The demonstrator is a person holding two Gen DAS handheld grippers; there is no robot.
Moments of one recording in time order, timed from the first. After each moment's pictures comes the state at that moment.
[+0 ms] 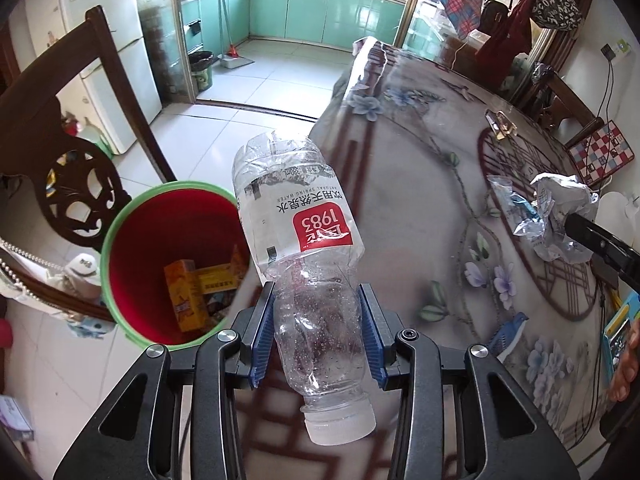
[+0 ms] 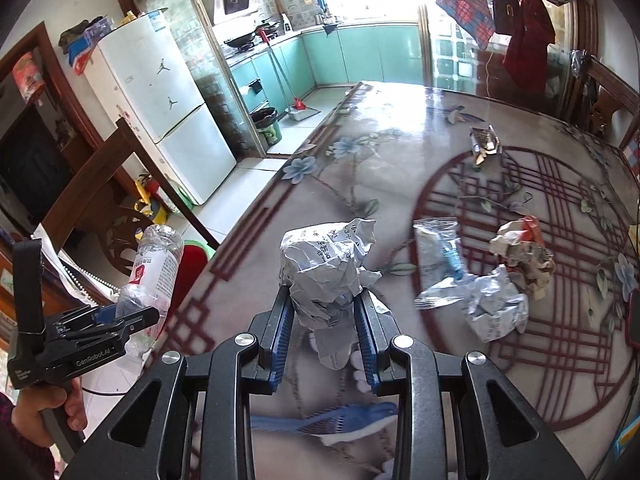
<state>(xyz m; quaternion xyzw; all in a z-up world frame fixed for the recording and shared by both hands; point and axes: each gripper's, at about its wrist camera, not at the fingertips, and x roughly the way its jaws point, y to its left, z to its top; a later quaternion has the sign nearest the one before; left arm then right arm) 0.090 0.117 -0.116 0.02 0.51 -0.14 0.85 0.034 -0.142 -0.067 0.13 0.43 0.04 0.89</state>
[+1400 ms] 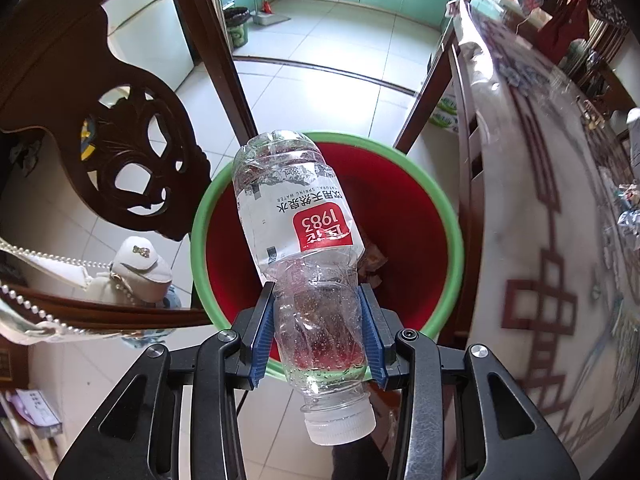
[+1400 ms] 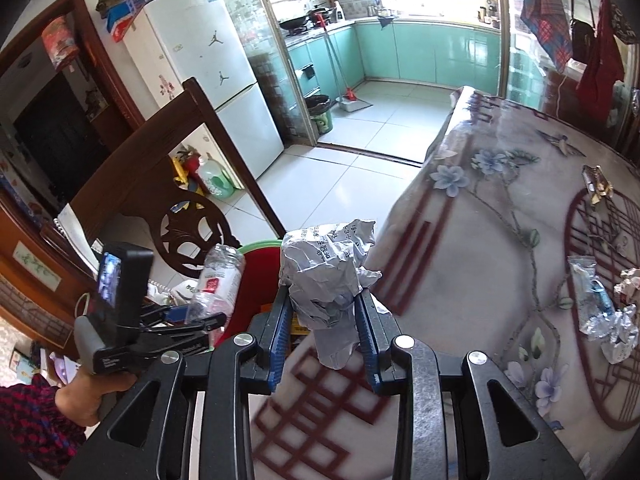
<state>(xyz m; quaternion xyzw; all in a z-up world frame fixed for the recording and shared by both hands) 0.166 0.260 -0.190 0.05 0.58 -0.10 0.81 0.106 0.048 -0.062 0.11 0.45 0.11 0.88</state>
